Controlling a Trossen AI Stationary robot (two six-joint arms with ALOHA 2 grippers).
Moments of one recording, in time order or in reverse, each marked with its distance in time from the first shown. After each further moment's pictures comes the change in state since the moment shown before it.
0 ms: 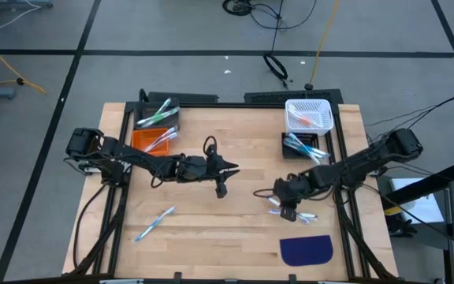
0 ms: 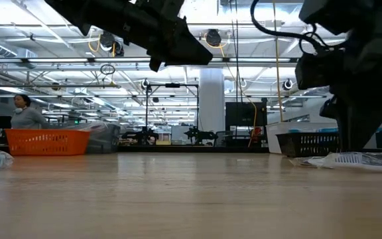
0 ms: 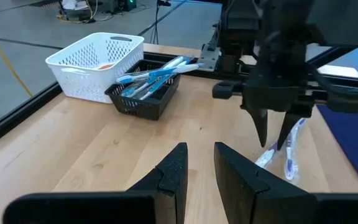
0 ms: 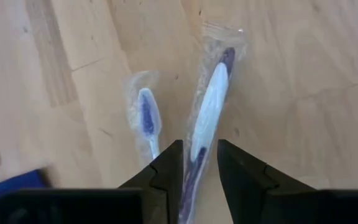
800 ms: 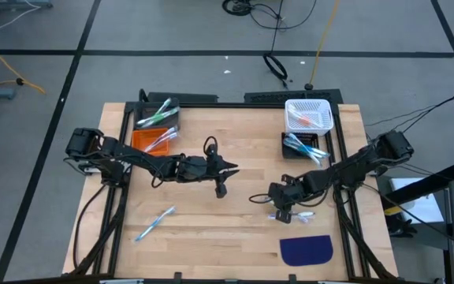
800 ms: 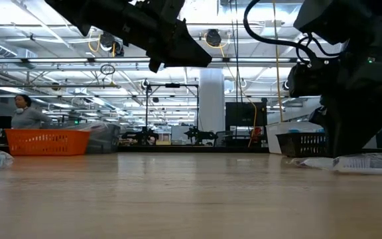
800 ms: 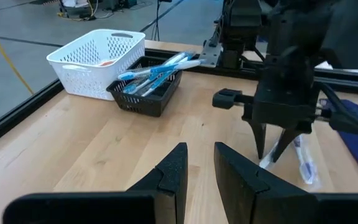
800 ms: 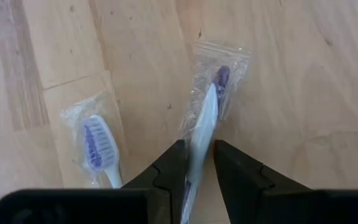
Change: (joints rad) left arm 0.002 0.000 0.000 -0.014 0.000 0.004; right arm 0.032 0.153 -0.001 0.125 0.103 -0.053
